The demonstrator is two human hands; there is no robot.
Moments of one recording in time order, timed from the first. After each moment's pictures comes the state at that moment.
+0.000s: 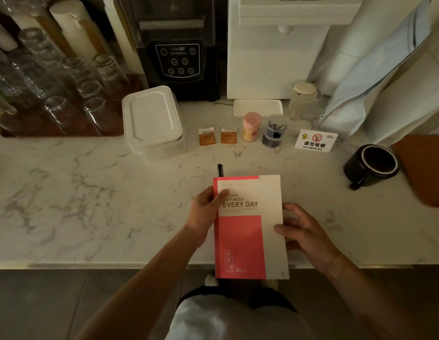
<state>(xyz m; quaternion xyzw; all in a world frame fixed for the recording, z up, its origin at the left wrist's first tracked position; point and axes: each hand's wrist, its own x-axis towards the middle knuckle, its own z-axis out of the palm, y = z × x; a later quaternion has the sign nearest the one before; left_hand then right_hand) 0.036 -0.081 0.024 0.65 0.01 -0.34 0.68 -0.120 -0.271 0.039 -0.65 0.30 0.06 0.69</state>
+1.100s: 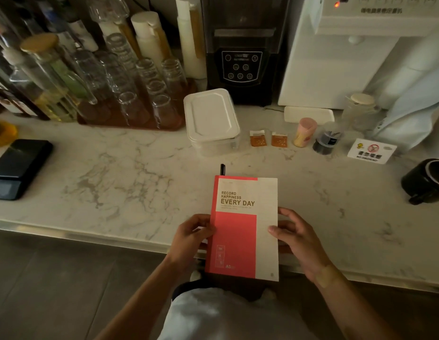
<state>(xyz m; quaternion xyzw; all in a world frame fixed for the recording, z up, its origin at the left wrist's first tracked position) 0.025 0.097 0.019 0.72 0.01 -0.28 0.64 -0.071 -0.142 0.035 -0.67 0.27 0.04 0.68</state>
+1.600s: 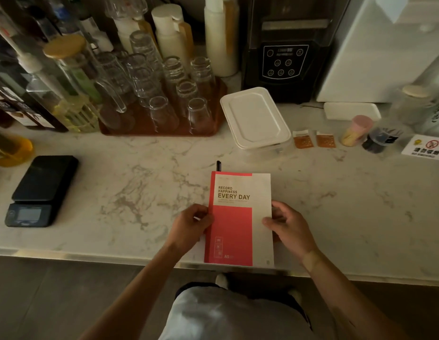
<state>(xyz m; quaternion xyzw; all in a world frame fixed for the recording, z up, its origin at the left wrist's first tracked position) 0.154 0.208 0.011 0.84 -0.08 -0.26 0.46 0.041 -0.019 0.015 -0.75 0.28 0.02 0.59</state>
